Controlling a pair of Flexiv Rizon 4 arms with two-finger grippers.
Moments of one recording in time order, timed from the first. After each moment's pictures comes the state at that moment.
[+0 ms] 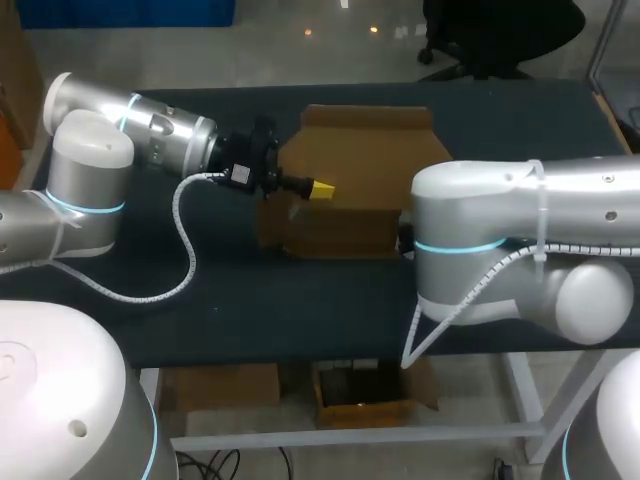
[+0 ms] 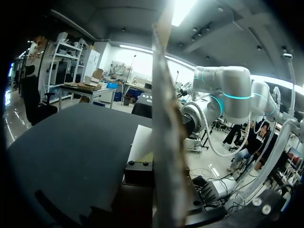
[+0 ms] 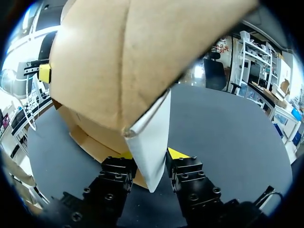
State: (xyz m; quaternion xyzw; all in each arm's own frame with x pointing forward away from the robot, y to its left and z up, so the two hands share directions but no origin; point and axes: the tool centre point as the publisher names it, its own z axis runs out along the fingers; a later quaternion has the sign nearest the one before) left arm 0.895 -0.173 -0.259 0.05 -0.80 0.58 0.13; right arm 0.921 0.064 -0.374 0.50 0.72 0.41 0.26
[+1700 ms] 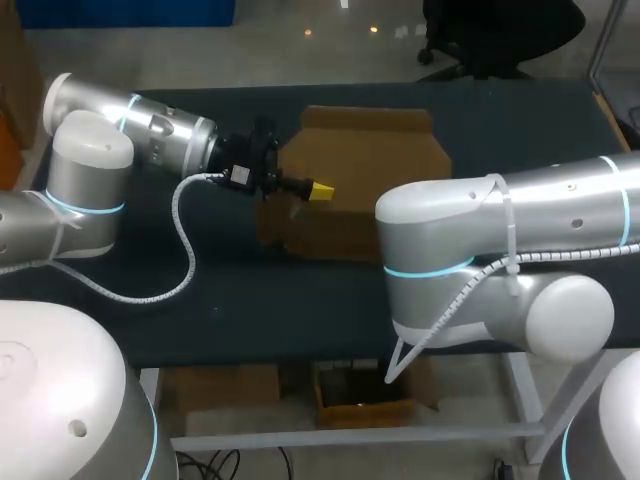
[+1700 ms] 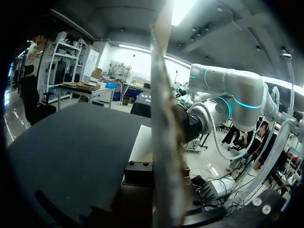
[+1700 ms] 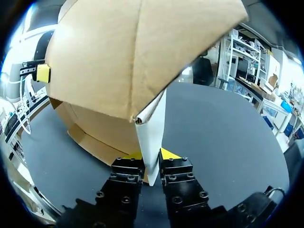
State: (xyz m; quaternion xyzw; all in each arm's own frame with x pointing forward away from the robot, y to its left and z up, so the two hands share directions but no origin) left arm 0.894 -0.172 -0.260 0.05 -0.80 0.58 0.13; right arm 0.898 0.058 -0.372 0.54 0.70 0.38 0.28
